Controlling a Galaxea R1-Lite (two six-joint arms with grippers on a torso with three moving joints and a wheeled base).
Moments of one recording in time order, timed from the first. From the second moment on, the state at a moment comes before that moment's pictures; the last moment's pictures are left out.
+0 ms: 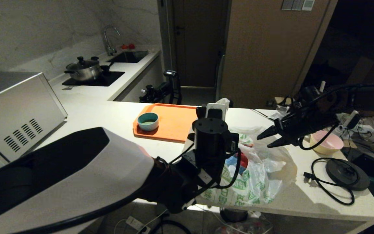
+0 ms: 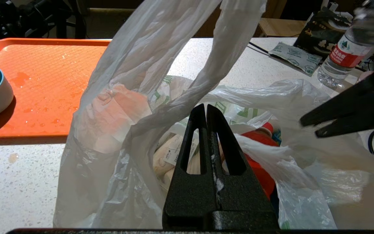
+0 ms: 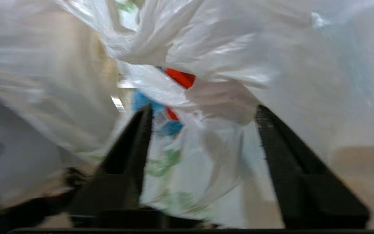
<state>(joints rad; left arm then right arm) -0.90 2.24 -1.36 -0.91 0.58 -0.02 0.01 2.28 -1.95 0.76 0.64 0.19</state>
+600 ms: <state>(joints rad) -0.89 2.24 -1.33 -0.94 0.58 -0.02 0.05 2.23 -1.96 0.57 0.75 0.40</state>
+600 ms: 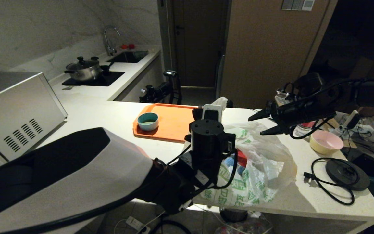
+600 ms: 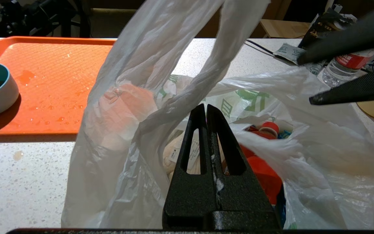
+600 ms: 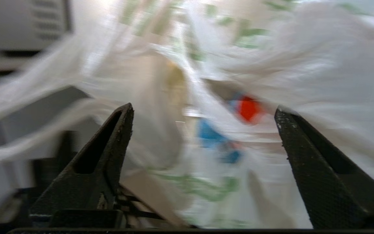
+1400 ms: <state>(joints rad) -0.89 2.24 -1.33 -0.95 0.58 -0.02 0.06 2.27 -1.92 0.14 0.78 0.76</state>
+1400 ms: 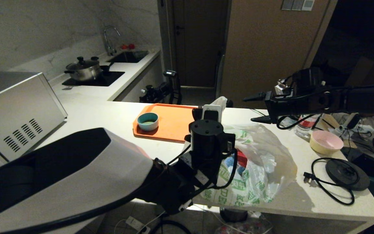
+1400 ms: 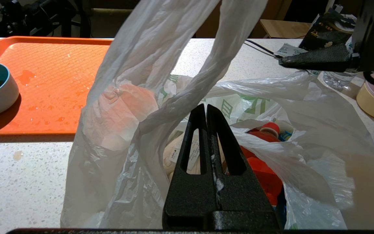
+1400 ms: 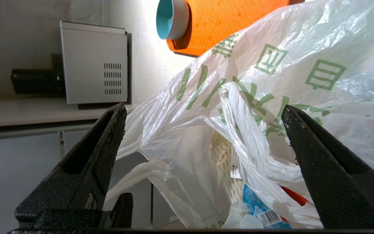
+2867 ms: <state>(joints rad) -0.89 2.25 -1.33 -0.95 0.58 -0.03 0.13 2.28 -1.71 0.13 0.80 0.68</state>
